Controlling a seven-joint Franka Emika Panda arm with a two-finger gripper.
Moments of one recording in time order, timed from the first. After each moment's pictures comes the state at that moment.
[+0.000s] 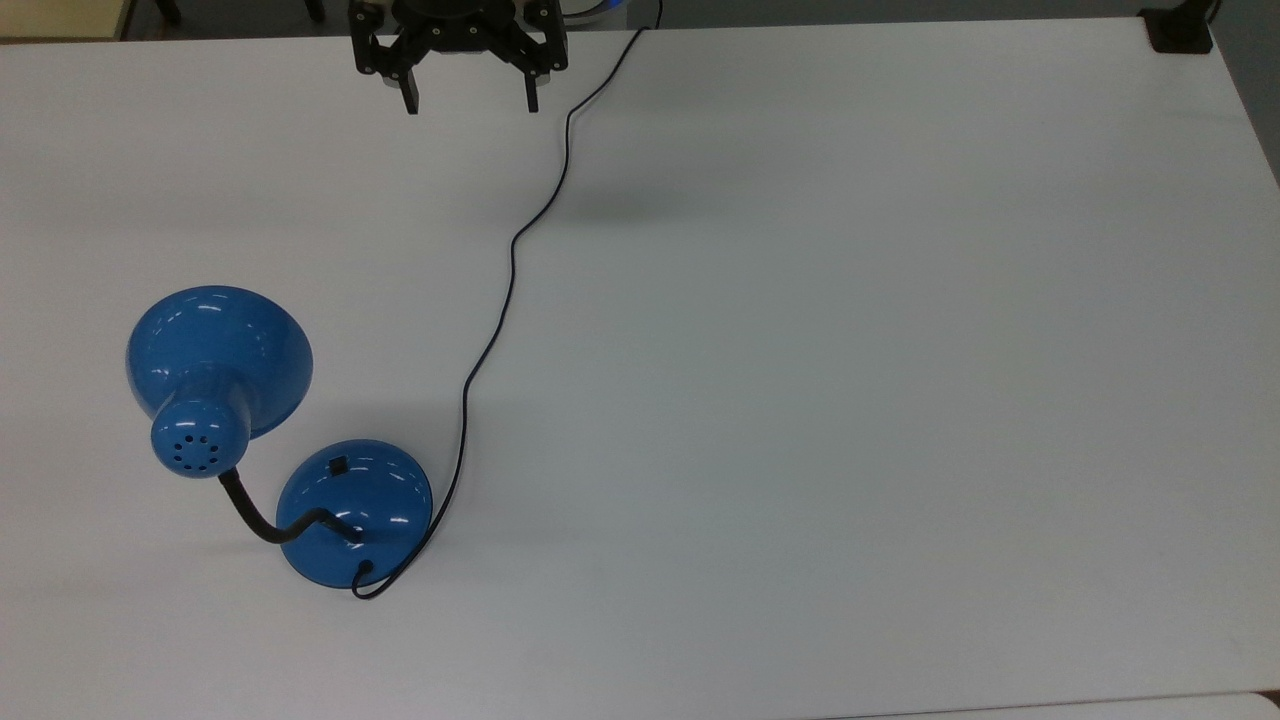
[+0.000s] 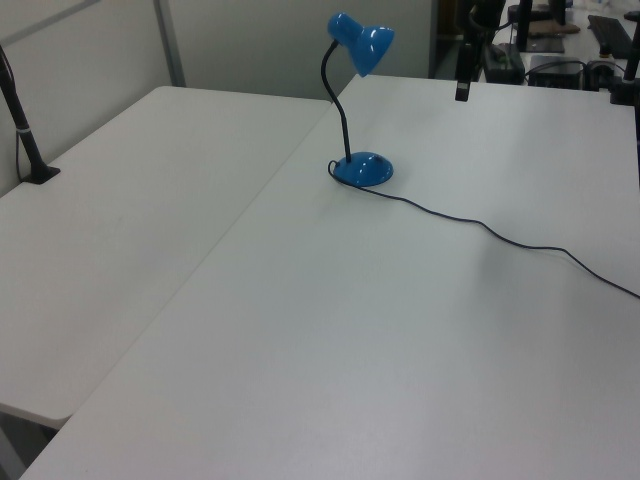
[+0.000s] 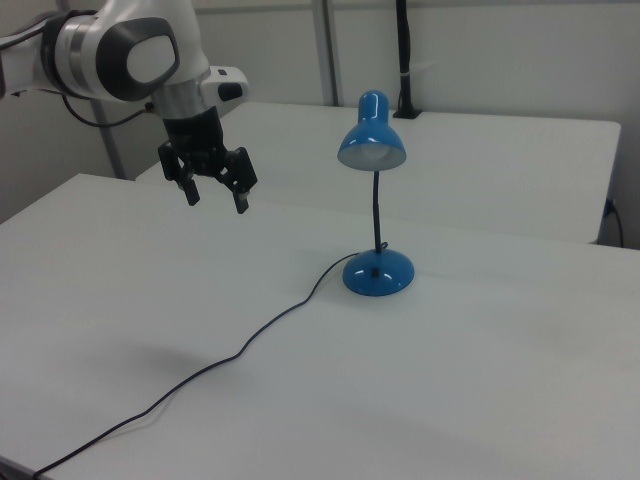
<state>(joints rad) 0.17 0.00 -0.20 -1.73 -0.01 1.80 -0.09</state>
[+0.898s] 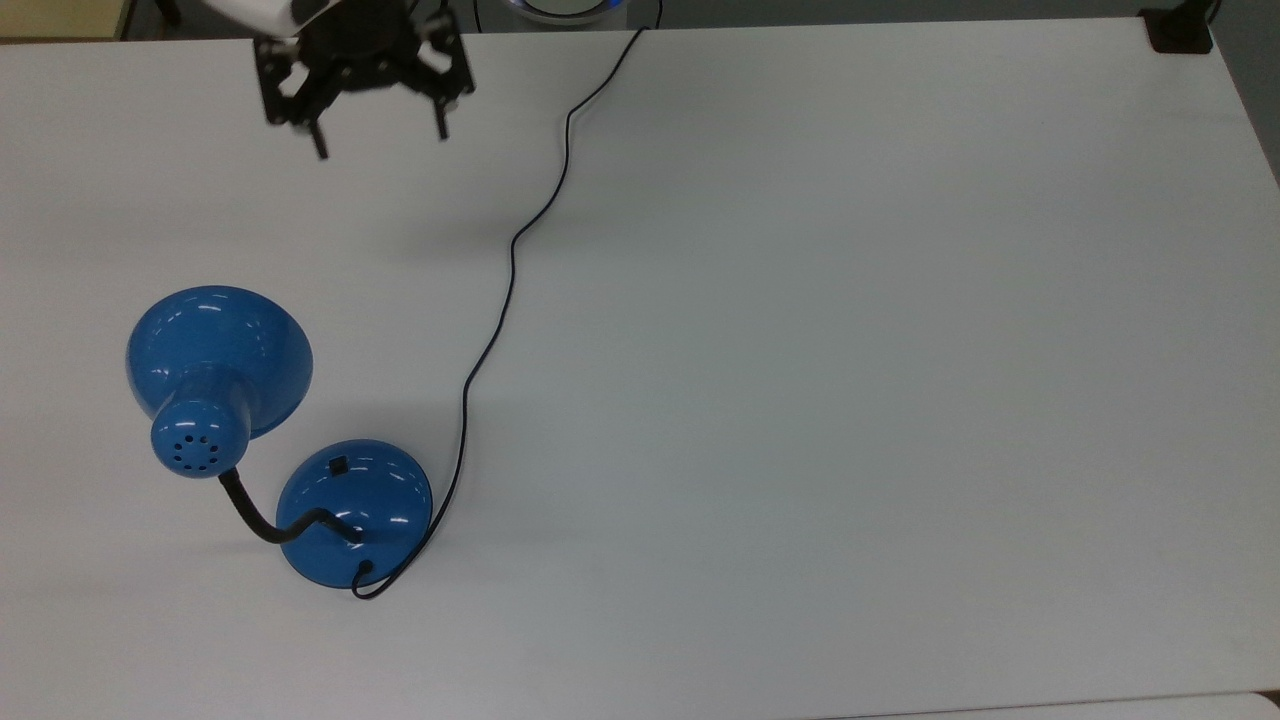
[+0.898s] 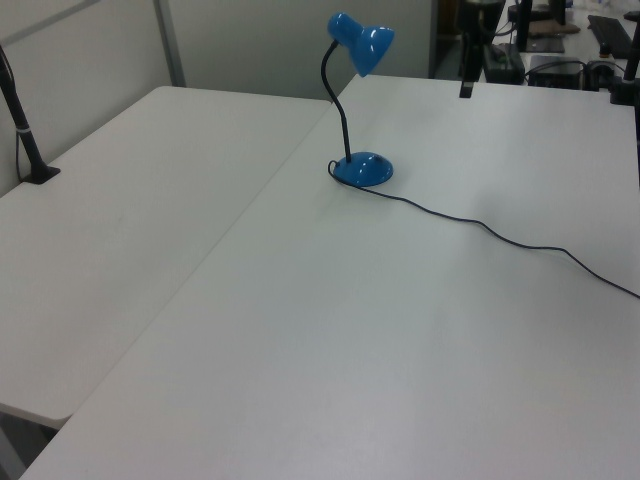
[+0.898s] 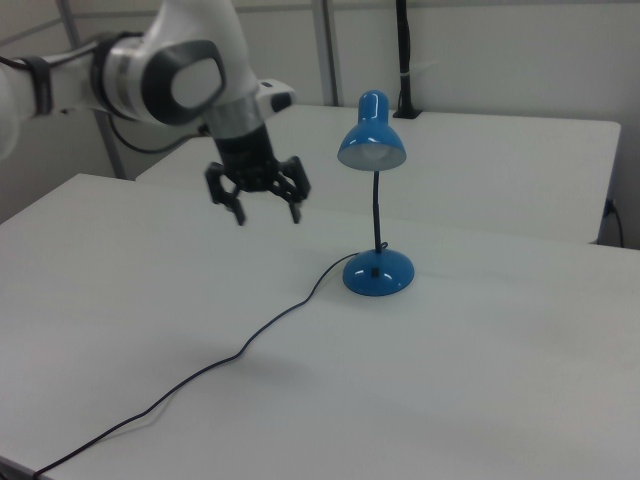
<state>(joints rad) 0.06 0.07 -0.21 -1.73 -0.03 1.93 -0.44</state>
